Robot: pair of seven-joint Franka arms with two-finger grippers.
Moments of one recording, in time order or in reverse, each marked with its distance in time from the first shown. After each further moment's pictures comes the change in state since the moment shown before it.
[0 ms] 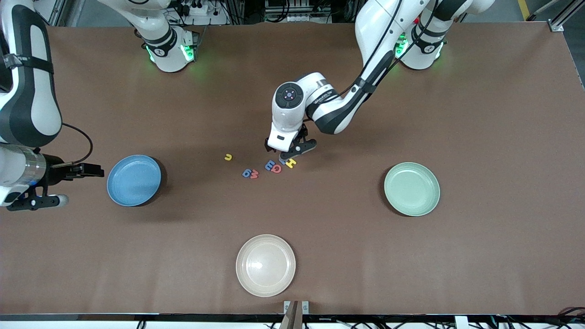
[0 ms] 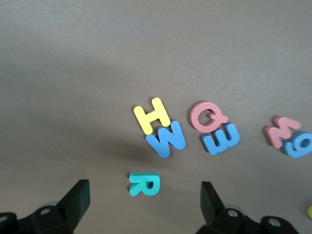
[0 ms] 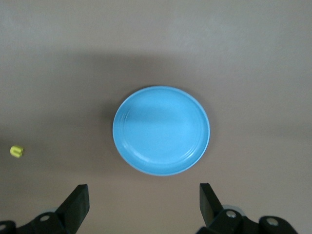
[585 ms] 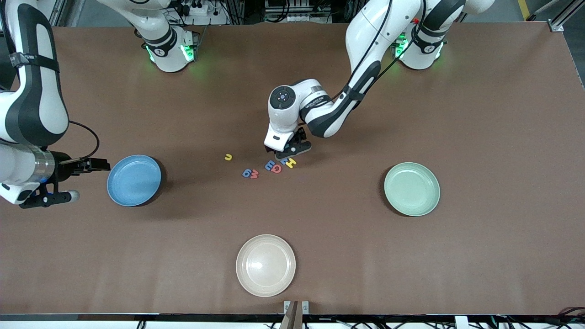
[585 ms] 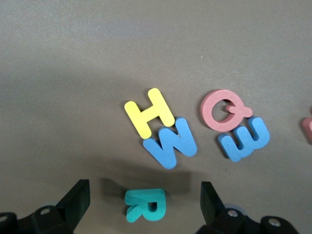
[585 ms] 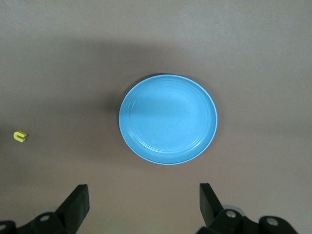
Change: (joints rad) left arm -0.026 0.078 0.005 0.000 0.091 0.069 -0.035; right arm 0.017 -0.001 0.004 0.004 -0.012 -0.028 -0.004
